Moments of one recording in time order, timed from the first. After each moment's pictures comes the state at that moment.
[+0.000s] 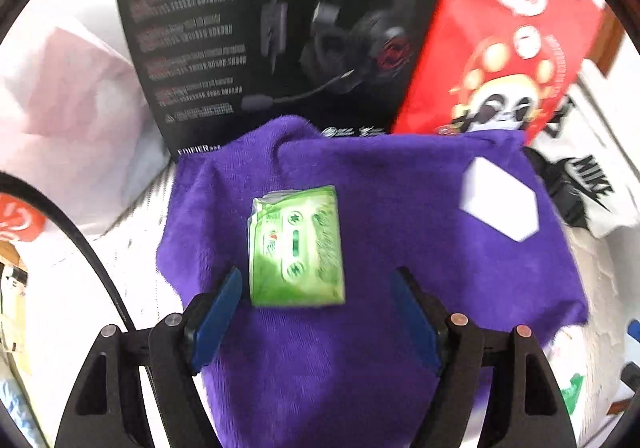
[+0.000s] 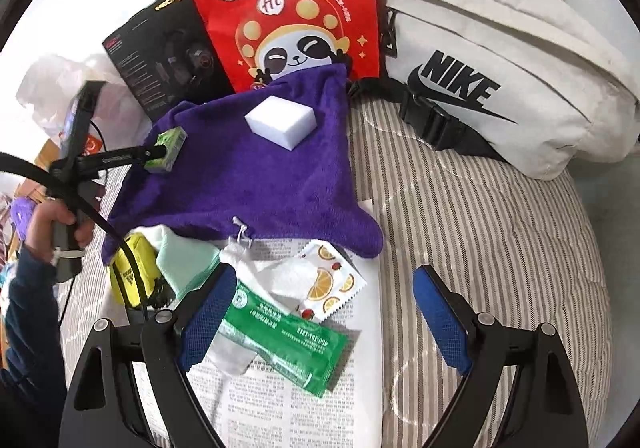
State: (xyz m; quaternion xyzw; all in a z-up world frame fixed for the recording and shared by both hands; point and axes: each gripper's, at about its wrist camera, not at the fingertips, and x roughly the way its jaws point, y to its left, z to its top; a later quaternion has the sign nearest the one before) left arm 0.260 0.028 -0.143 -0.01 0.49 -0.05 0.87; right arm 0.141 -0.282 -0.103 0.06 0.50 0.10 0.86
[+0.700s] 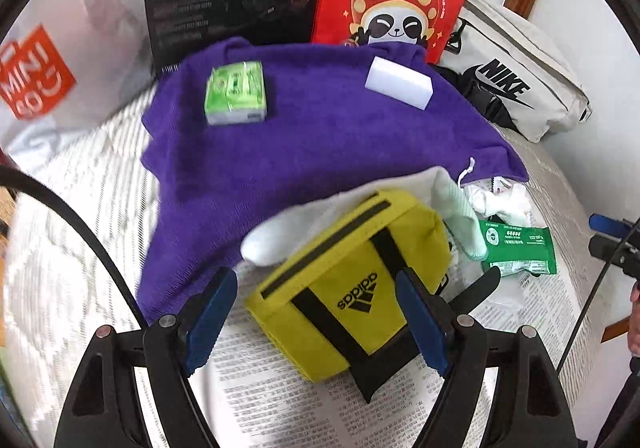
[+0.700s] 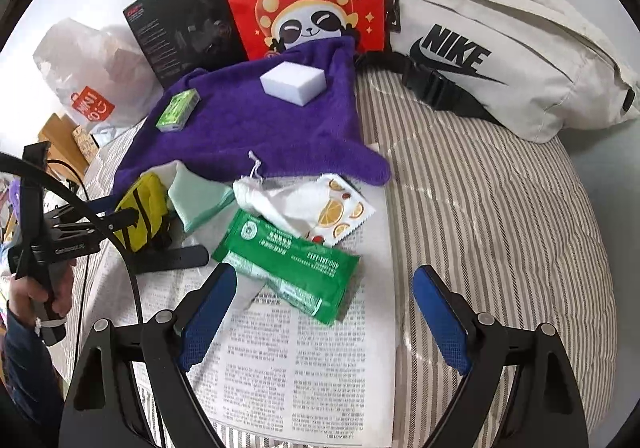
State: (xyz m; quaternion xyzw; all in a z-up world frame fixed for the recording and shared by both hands) left arm 0.117 0.037 -0.171 -0.02 0.48 -0.13 0.87; right arm 0.086 -0.275 -0.118 0.04 0.51 0.11 0.85
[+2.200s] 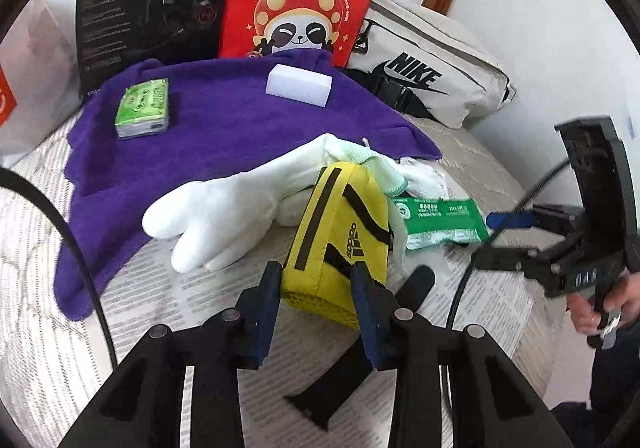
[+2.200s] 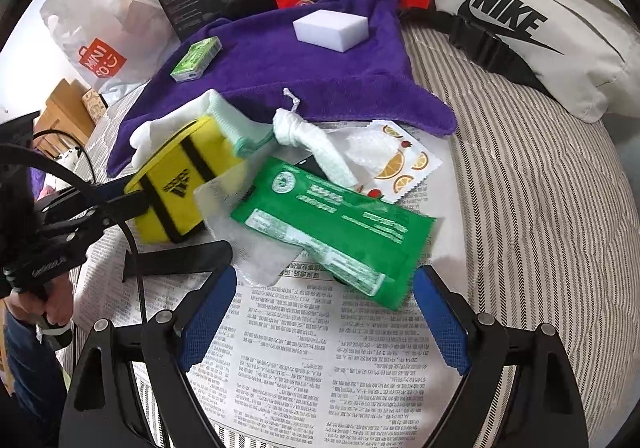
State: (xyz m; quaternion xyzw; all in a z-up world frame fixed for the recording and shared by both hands) left arm 0.081 0.000 -0.169 -0.02 0.43 -0.25 0.87; right arm 0.084 -0.240 -0.158 0.02 0.54 0.15 0.83
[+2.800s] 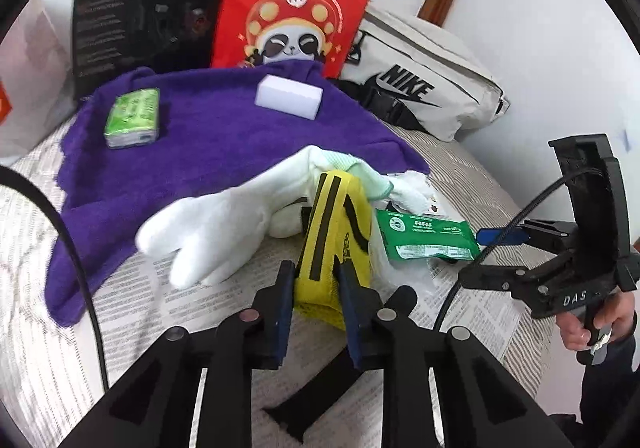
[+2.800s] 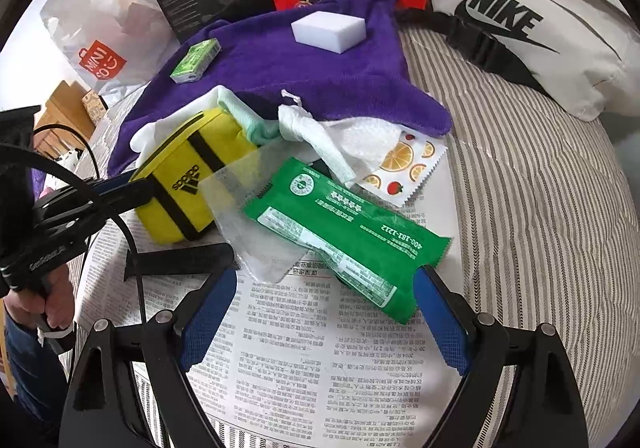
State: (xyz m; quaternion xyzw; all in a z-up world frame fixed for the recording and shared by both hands) left arm 0.076 -0.006 -0.159 -0.03 0.42 -0.25 0.87; right arm 0.082 -0.241 -0.155 0.02 0.54 0.15 0.83
